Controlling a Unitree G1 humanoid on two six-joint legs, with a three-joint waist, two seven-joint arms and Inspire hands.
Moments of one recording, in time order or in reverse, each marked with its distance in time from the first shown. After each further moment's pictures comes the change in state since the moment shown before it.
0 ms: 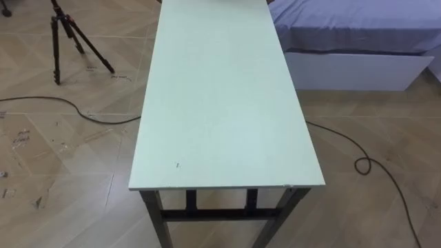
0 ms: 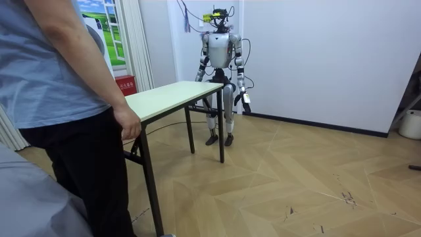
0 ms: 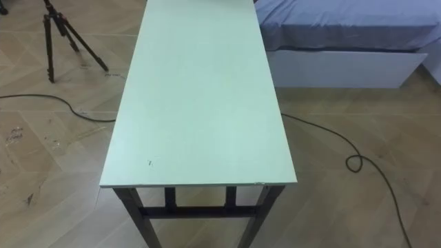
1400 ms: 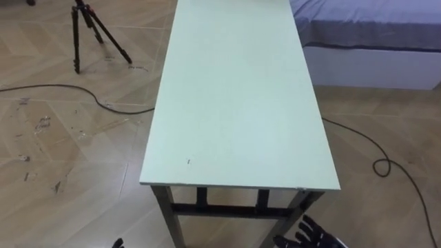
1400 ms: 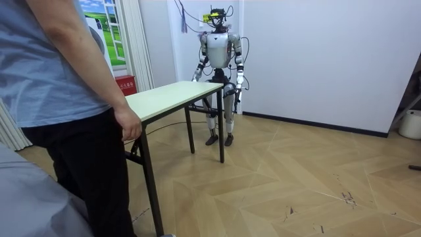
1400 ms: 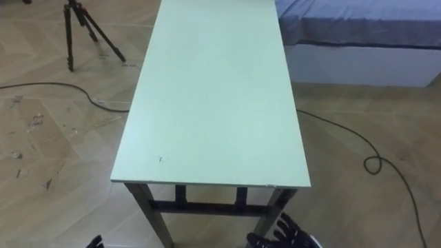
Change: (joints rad) left arm 0.077 -0.003 -0.114 -0.396 -0.718 0.005 -0.402; right arm 0.123 -0.005 0.054 -0.535 0.288 0.033 0.273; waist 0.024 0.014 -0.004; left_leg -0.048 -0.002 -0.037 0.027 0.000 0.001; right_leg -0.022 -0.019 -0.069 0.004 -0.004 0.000
